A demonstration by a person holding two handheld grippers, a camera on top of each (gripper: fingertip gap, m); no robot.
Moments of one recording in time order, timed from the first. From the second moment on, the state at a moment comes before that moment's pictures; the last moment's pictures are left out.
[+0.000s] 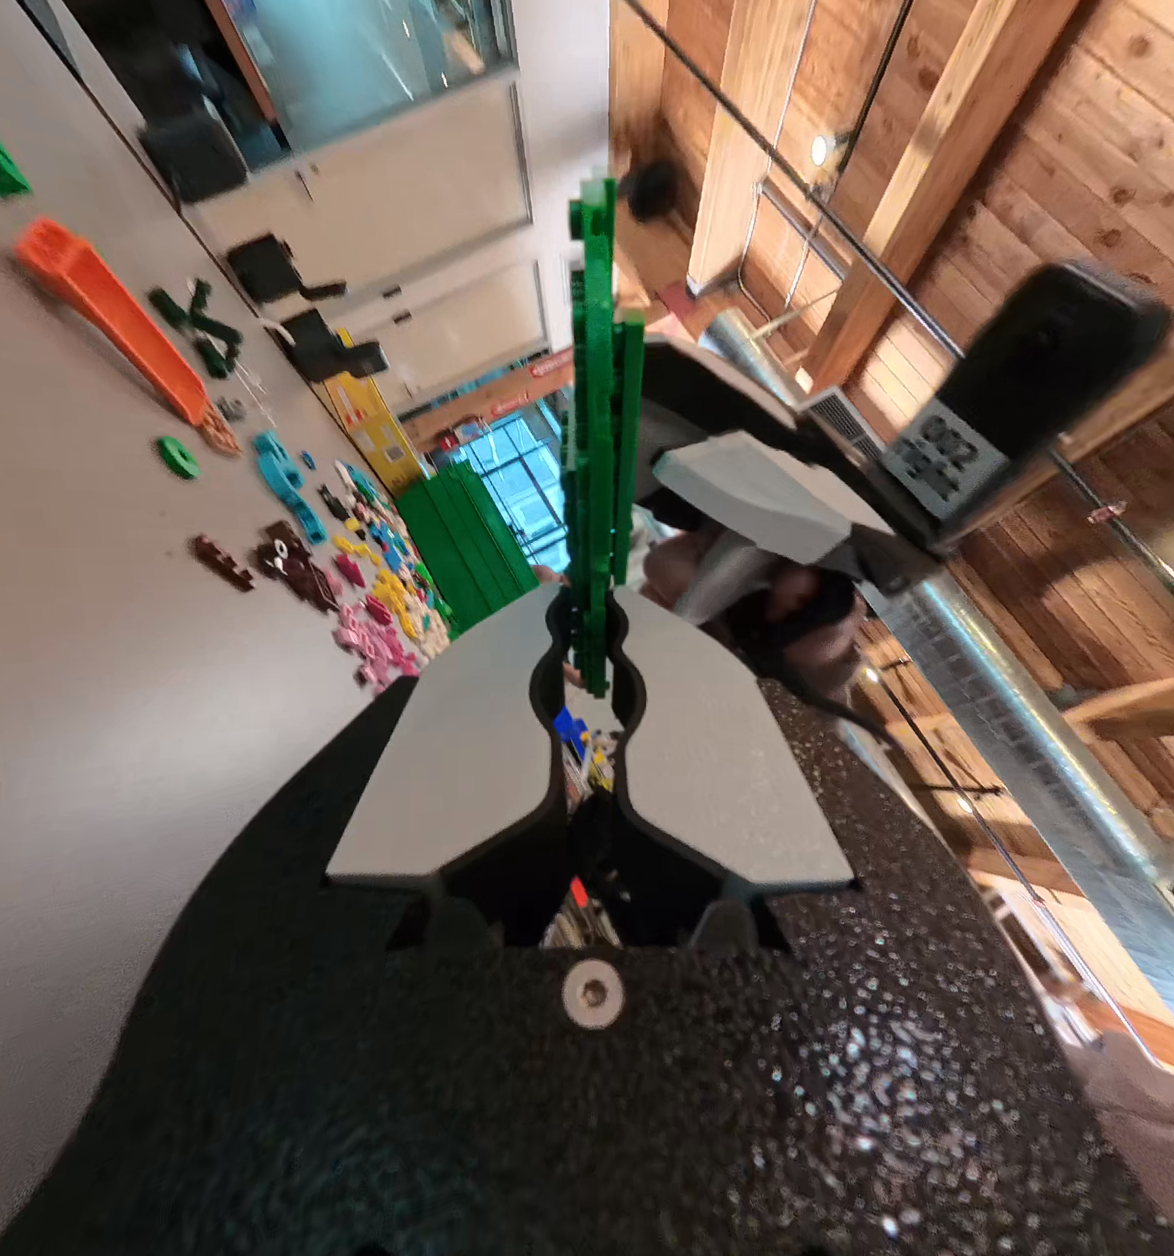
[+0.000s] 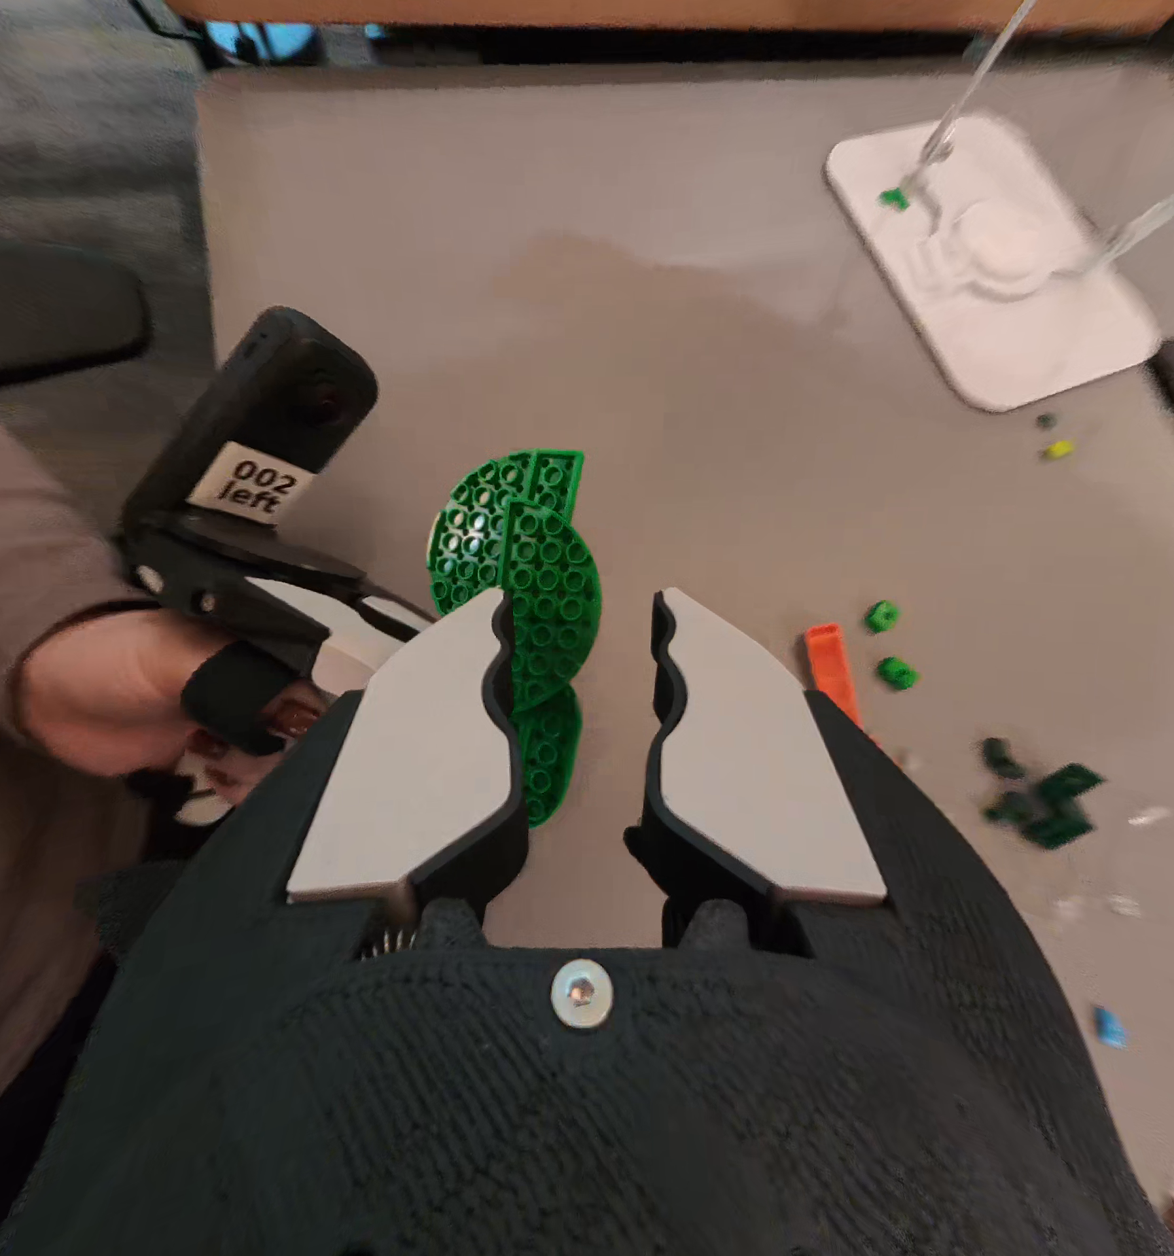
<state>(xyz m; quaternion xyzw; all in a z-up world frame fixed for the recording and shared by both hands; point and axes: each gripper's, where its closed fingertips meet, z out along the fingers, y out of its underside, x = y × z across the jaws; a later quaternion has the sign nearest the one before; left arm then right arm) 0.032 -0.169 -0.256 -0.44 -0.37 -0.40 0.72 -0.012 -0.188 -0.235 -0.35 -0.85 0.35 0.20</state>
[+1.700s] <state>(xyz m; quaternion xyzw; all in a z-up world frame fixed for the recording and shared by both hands) 0.005 -0.143 -0.253 -0.66 0.00 -0.35 0.67 -0.028 -0.133 -0.200 -0.37 -0.59 0.67 0.24</state>
